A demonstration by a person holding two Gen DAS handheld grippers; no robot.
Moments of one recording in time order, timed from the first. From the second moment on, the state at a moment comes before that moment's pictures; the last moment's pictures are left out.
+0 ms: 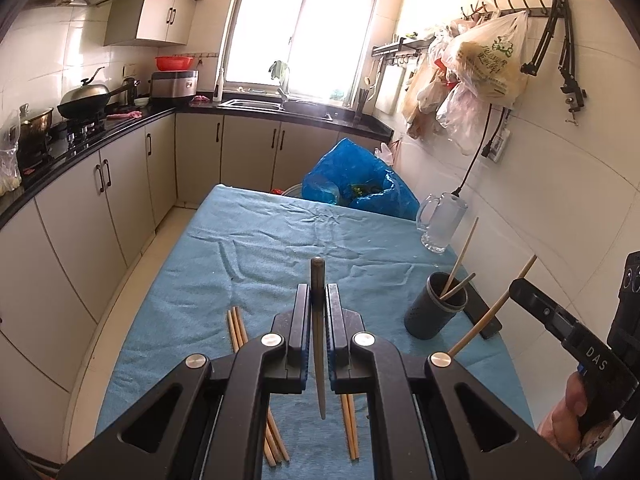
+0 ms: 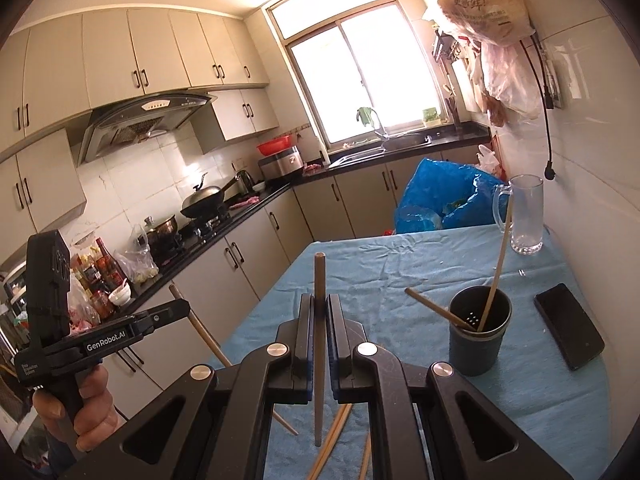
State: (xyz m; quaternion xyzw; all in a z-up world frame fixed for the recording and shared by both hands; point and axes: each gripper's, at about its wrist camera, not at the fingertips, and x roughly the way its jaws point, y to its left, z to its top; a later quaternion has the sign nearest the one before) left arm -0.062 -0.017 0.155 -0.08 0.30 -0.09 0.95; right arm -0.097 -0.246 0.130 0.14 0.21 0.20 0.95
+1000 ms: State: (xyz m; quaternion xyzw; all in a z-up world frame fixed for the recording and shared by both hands) left arm -0.042 -0.082 0.211 -0.04 0.28 -0.16 0.95; right arm -0.138 -0.355 0.175 0.21 0.13 0.13 0.96
